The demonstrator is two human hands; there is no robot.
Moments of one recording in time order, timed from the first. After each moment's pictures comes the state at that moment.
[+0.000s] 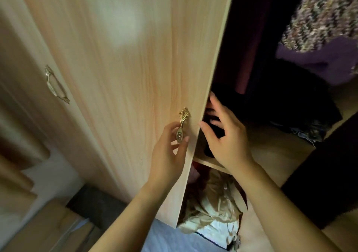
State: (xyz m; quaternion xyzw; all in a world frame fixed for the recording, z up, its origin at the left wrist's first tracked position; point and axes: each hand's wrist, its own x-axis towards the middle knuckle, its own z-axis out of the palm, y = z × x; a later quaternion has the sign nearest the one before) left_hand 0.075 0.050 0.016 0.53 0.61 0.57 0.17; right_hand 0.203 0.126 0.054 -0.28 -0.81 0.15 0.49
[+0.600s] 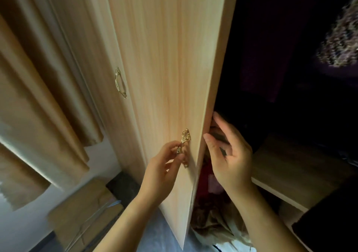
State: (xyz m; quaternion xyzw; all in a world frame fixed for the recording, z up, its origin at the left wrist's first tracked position) left_hand 0.062 -0.038 0.013 0.48 0.67 0.55 0.13; right_hand 0.180 0.065 0.051 -0.13 -0.75 0.29 0.58
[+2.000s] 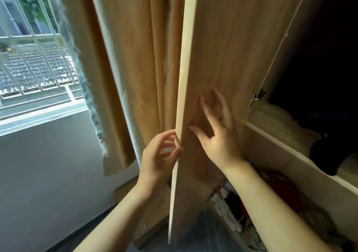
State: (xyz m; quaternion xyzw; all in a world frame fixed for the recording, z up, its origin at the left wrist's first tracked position) left_hand -0.213 -0.294 0.007 0.37 0.69 0.62 -0.01; right_hand -0.139 -0.145 0.055 -0.05 -0.86 0.15 0.49
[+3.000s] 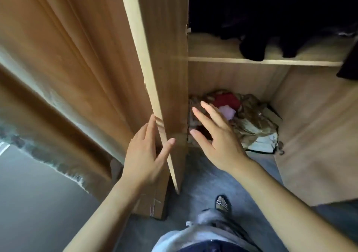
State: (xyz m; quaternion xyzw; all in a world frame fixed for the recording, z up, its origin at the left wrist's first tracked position) left_hand -0.313 -0.343 -0.024 0.64 0.70 0.28 0.11; right_hand -0.125 -0.276 -0.025 -0.44 -0.82 0.17 0.33
